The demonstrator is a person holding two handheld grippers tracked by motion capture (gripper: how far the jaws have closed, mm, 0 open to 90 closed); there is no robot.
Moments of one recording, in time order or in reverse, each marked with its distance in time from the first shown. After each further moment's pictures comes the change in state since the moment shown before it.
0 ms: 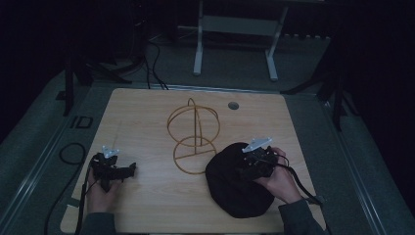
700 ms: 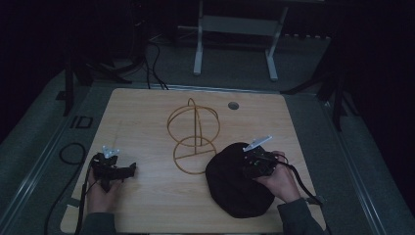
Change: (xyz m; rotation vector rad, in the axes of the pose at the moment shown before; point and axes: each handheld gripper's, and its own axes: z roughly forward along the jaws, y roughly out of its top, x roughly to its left) left arm -0.001 0.000 0.000 -0.001 0.000 0.001; right arm -0.006 -0.001 0.004 0.070 0.065 0.060
